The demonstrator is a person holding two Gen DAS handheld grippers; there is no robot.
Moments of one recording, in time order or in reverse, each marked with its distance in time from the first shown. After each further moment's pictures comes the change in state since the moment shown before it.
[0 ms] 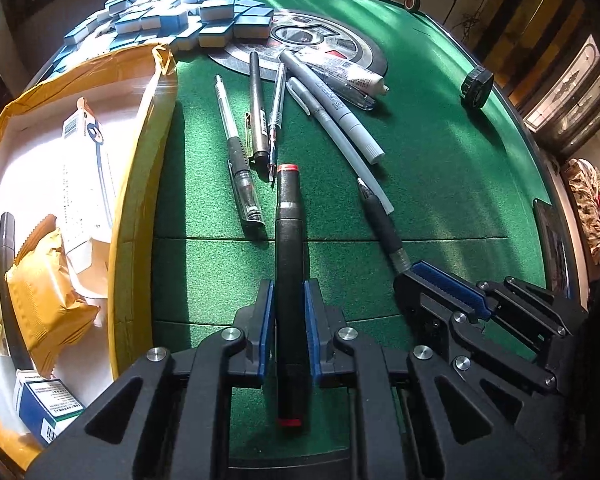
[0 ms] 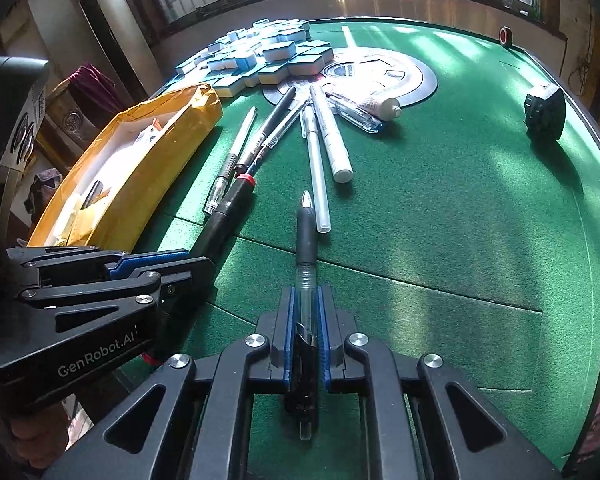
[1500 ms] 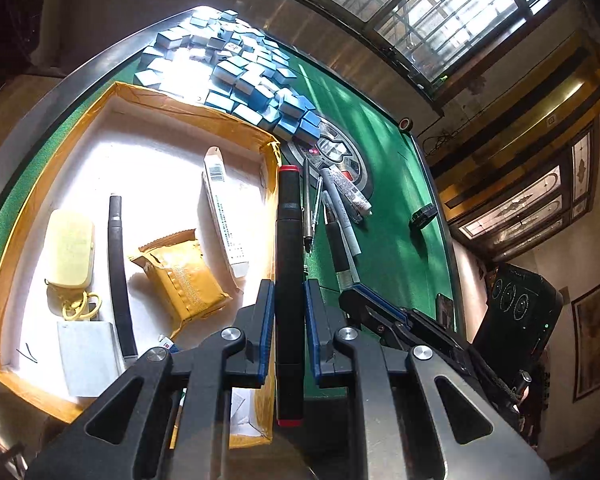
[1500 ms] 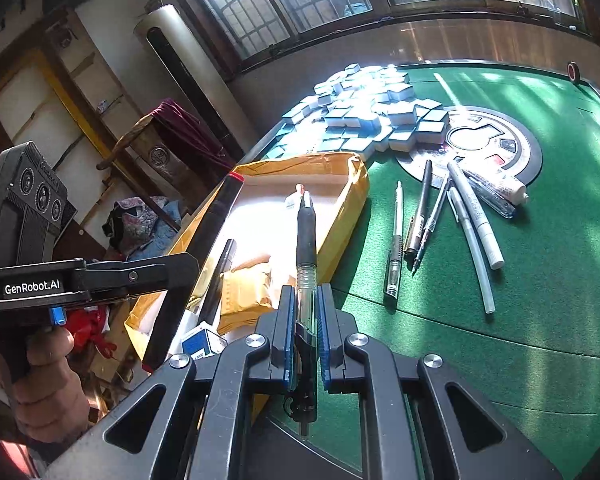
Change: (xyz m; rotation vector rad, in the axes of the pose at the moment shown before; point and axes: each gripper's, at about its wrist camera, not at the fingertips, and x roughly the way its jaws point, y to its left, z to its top) left arm -0.116 0.132 -0.011 -0.315 -0.189 -0.301; right arm -0.035 0.092 0.035 -0.040 -0.130 0.297
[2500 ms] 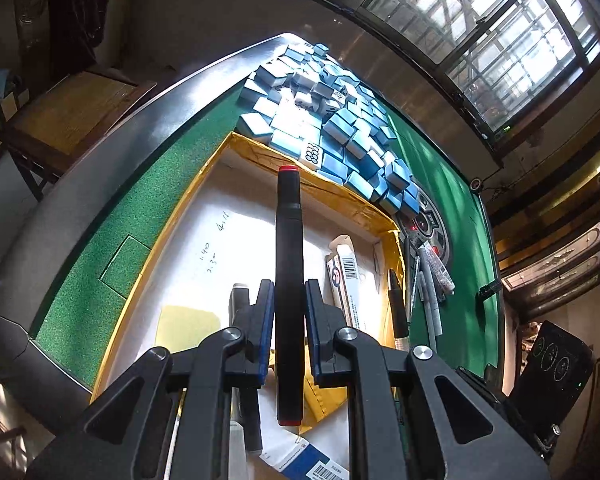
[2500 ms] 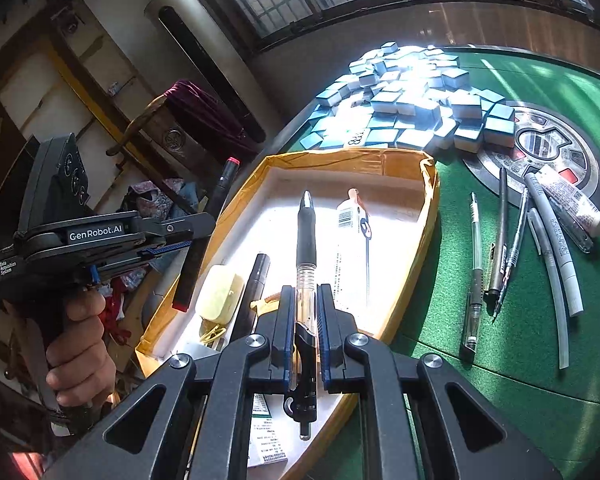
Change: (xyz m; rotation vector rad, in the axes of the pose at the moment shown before) left arm 0.003 0.093 0.064 -0.131 -0.085 0.176; right arm 0.068 0.032 0.033 -0.016 0.090 0.070
